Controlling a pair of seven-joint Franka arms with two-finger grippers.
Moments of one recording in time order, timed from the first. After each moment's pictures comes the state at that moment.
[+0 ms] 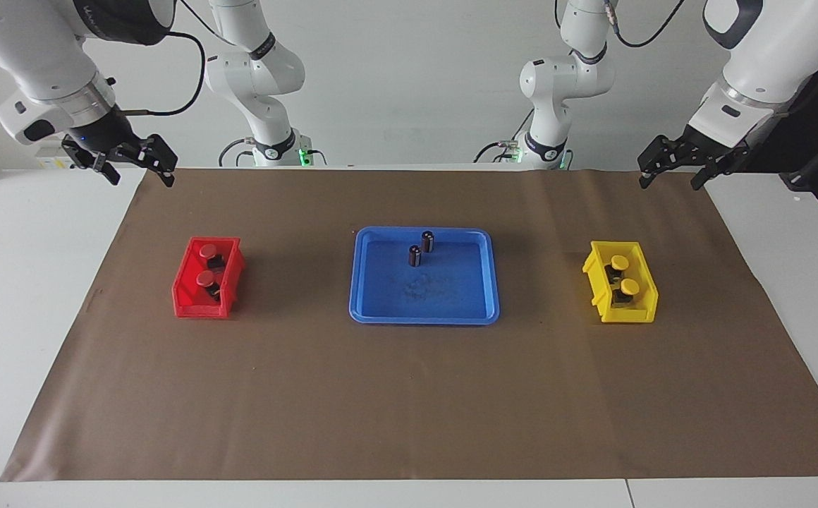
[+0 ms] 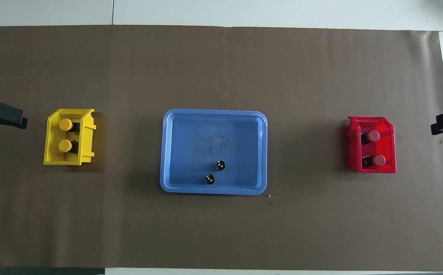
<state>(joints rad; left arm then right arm) 0.01 -0.02 -0.08 -1.56 -0.02 1.47 0.05 0.09 -0.04 -0.21 -1.60 -0.02 1.47 -0.06</state>
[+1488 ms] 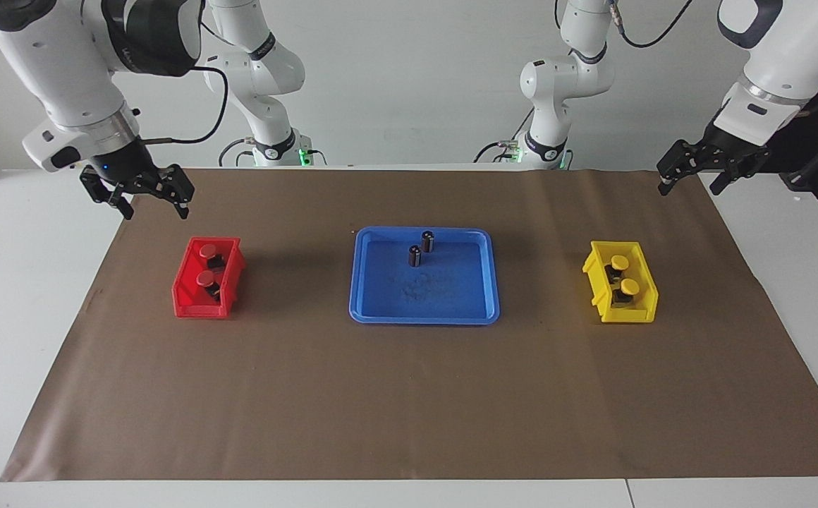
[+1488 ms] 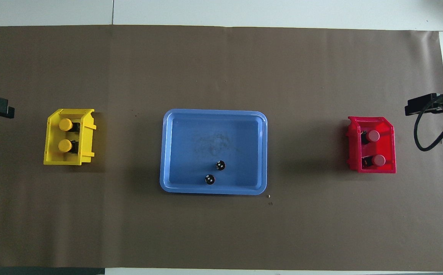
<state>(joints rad) 0.04 -0.02 -0.08 -1.57 -0.02 1.54 0.05 0.09 -0.01 -0.16 -1.76 -0.02 1.78 -0.07</state>
